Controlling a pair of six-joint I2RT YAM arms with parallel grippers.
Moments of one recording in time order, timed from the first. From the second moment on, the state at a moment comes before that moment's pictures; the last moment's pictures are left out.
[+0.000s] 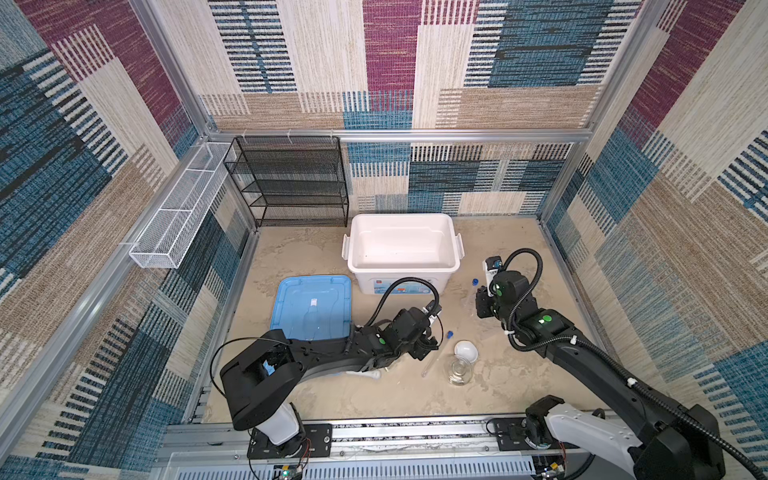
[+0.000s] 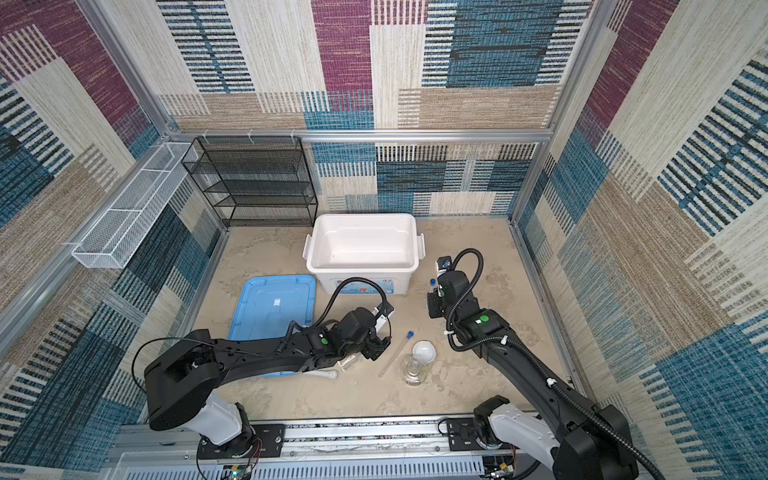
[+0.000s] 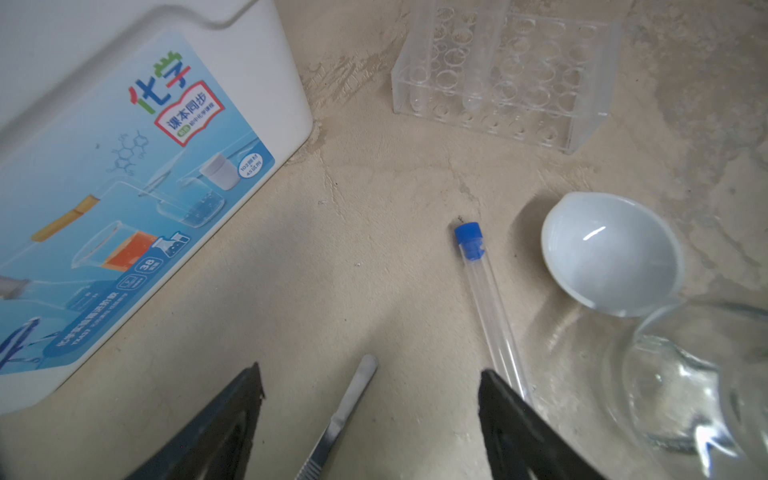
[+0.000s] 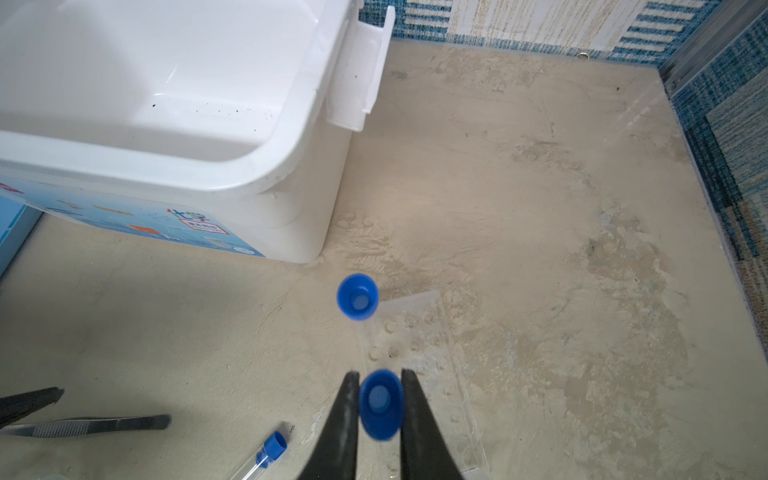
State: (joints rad) left arm -1.04 1.61 0.87 -0.03 -0.25 -0.03; right arm 0.44 1.05 0.74 -0.38 0.24 0.18
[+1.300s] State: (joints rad) left arm -1.10 1.72 0.96 -0.21 -0.10 -0.08; right arm 0.45 1.02 0.69 -0.32 0.25 0.20
